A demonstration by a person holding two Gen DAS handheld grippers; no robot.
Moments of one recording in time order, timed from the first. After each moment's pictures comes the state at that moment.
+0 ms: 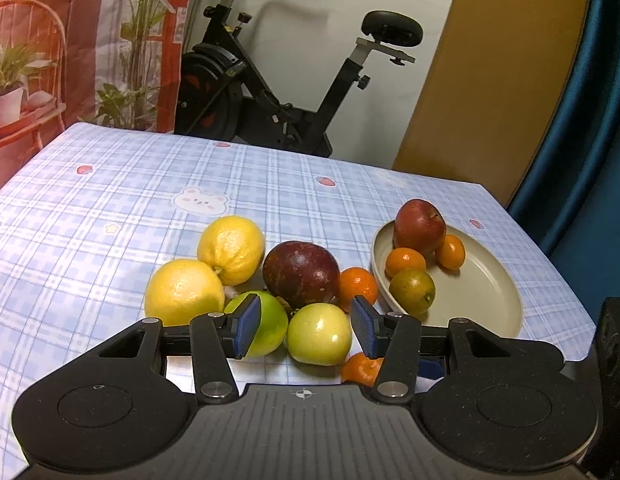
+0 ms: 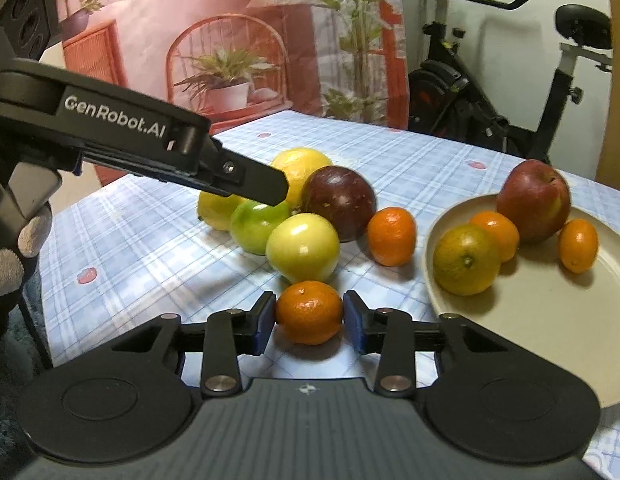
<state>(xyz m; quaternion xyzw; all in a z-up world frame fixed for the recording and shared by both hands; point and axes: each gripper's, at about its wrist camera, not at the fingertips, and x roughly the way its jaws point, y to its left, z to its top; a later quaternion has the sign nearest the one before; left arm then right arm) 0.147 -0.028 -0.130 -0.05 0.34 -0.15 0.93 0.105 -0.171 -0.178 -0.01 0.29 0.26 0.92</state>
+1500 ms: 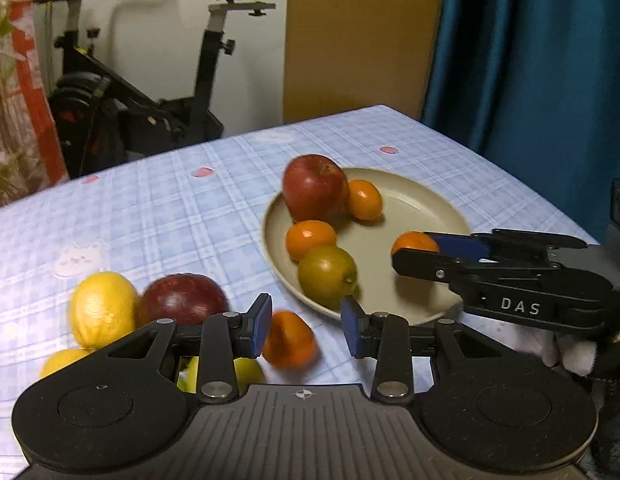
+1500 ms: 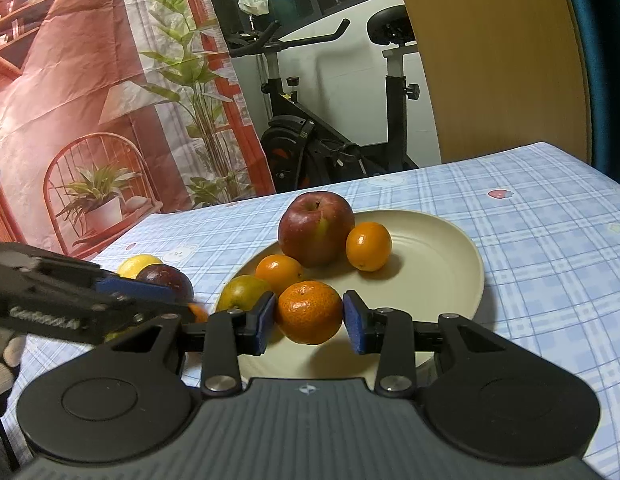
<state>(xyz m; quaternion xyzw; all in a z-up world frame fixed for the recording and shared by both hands) 0.174 -0.098 -0.145 0.11 0.35 -0.29 0.88 0.088 -0.274 -0.164 0.14 0.23 0.07 0.96</state>
